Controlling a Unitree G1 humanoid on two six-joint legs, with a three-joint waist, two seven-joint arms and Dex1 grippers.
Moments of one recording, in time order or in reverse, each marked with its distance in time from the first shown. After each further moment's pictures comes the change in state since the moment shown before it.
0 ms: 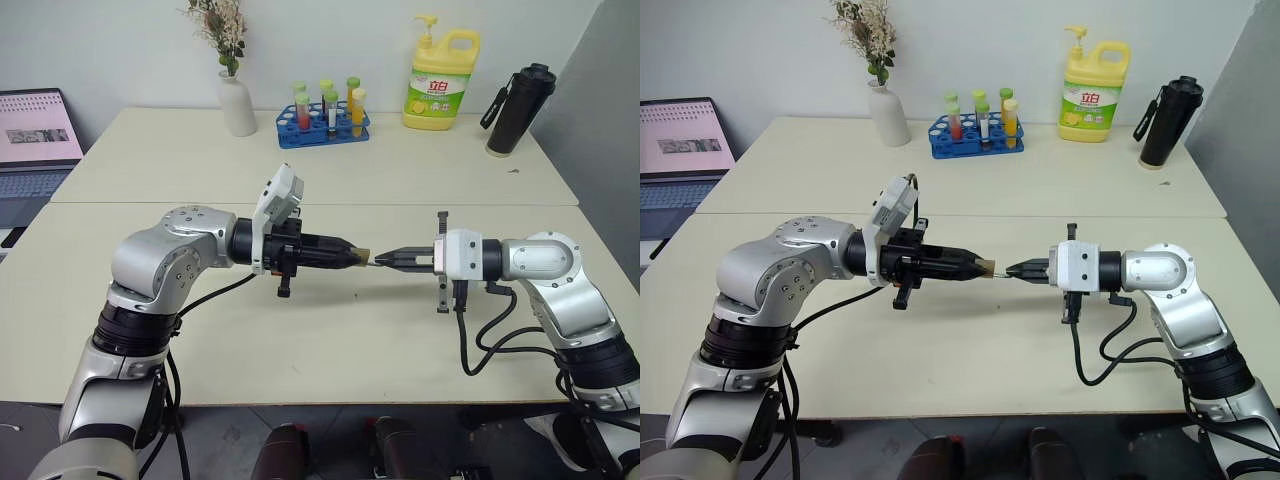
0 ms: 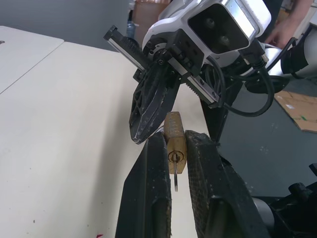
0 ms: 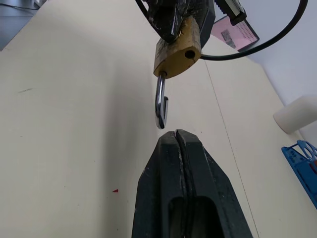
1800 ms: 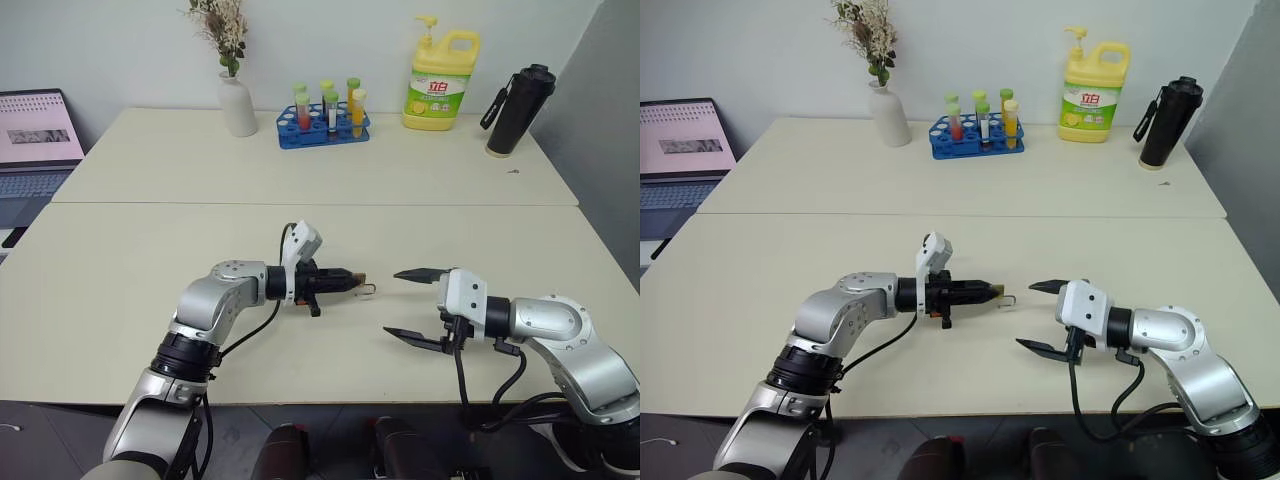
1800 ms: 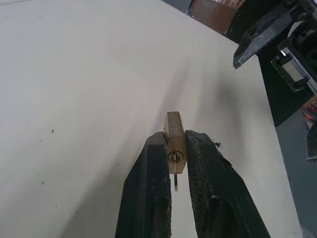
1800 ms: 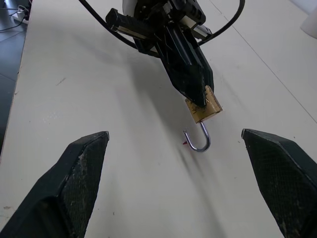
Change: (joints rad) left arm 0.157 -0.209 -0.085 0.248 0.204 -0.127 0.195; right arm 0.356 -0.038 -0.043 -0.306 0.033 0.346 -0.201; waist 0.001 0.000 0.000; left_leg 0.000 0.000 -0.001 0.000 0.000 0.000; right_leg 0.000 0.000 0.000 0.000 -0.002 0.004
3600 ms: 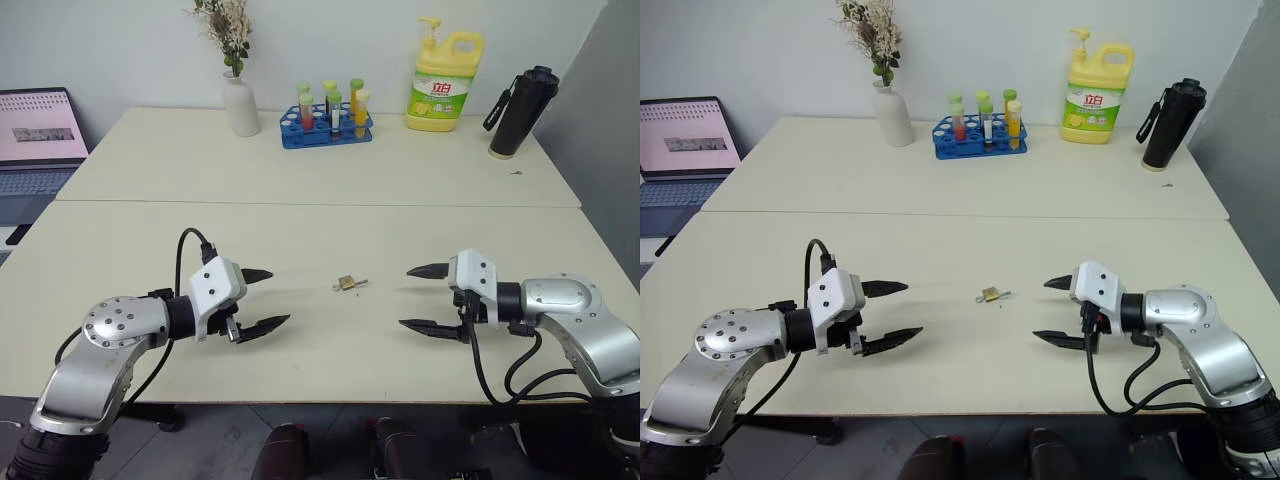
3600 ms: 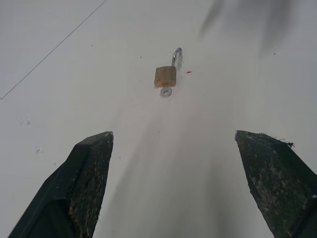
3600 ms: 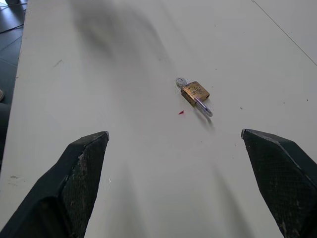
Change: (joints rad) left arm 0.487 0.370 0.269 -0.490 0.150 -0.349 0.032; right arm -0.107 -0.069 -0.030 0.115 0.072 0.131 0.116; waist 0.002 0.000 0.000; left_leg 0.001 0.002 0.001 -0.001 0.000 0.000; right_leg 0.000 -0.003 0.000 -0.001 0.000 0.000
